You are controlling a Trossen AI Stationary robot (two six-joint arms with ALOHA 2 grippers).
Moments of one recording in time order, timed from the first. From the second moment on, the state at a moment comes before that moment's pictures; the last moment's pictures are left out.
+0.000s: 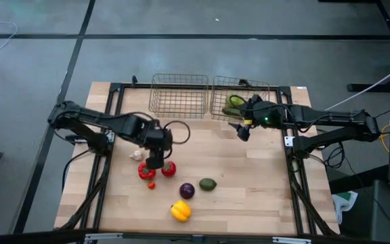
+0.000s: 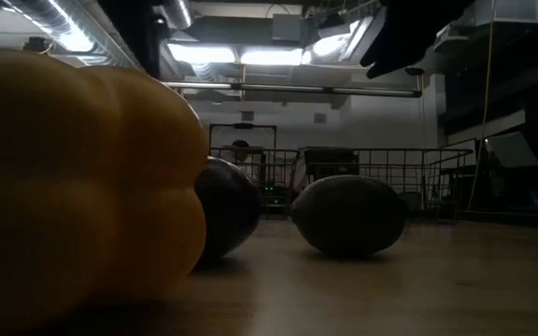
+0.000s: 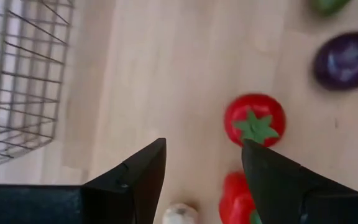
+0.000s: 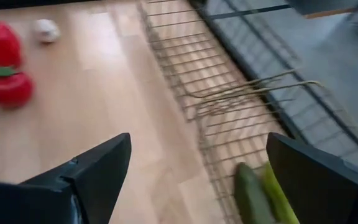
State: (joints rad) left arm -0.19 1.46 1.34 -1.17 -0.19 -0.34; right arm -0.07 1.08 1.00 -0.55 0.30 0.10
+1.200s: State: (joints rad) left arm -0.29 1.44 0.78 -1.22 -0.10 -0.54; right arm -0.07 1.08 1.00 -0.55 0.14 0.10
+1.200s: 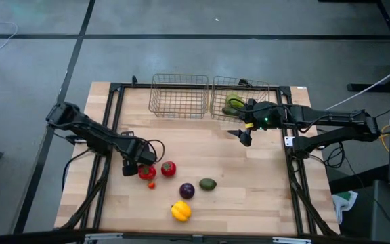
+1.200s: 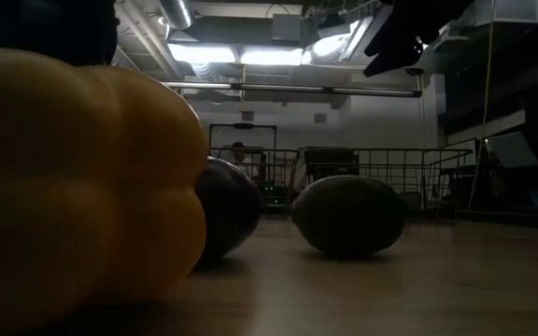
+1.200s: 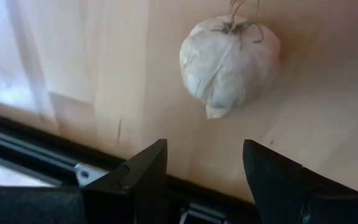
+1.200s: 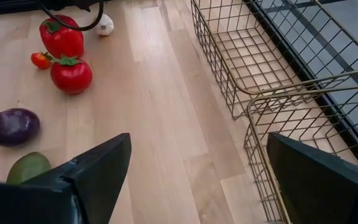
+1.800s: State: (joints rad) left arm -0.29 1.29 0.53 -0.88 -0.12 -0.66; right arm -0.07 1.08 1.00 -0.55 0.14 0.10
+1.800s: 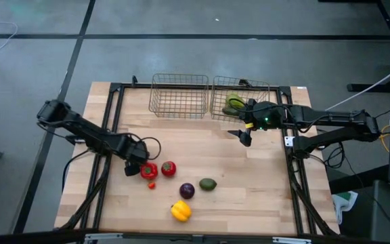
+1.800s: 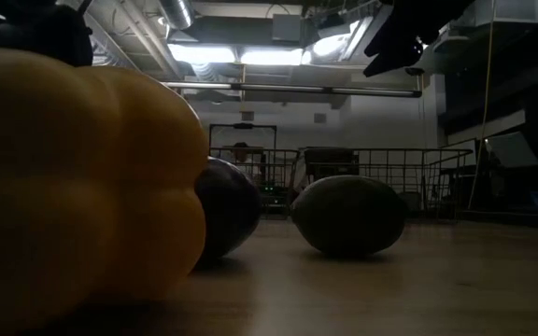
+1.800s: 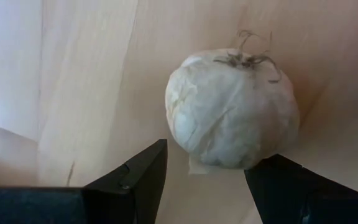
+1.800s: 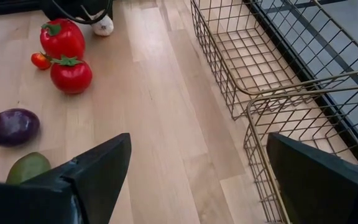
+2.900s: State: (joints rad) left arm -0.29 1.30 0.51 -0.81 -0.13 -0.72; right arm -0.07 1.08 1.00 -0.55 0.14 0.10
